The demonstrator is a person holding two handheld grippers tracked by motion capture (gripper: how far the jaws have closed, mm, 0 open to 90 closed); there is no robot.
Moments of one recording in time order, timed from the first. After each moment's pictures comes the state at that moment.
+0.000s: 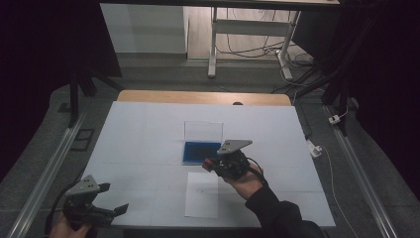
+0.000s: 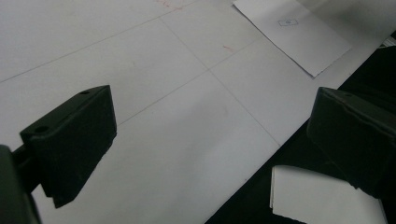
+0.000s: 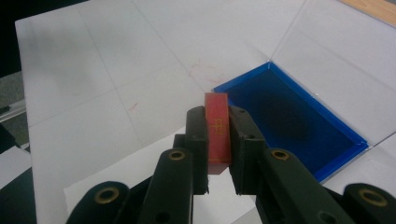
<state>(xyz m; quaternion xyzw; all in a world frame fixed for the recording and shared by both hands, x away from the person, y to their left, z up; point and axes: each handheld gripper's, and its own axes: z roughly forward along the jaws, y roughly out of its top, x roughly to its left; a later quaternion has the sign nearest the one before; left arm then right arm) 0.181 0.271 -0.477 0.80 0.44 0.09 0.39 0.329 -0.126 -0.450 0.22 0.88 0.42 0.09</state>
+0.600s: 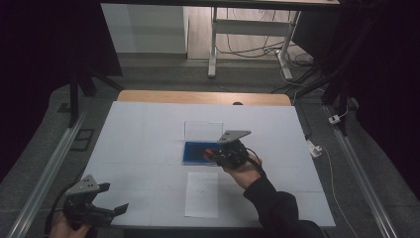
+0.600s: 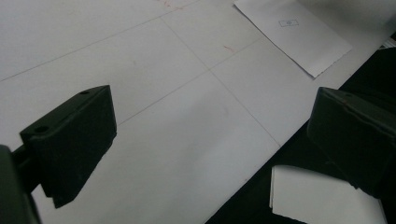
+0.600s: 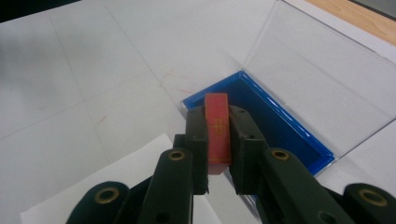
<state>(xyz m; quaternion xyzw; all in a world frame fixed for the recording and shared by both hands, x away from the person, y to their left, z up) 0.181 0.271 -0.477 0.80 0.44 0.09 0.39 0.358 -0.123 -0.449 0.23 0.87 0.41 0.11</state>
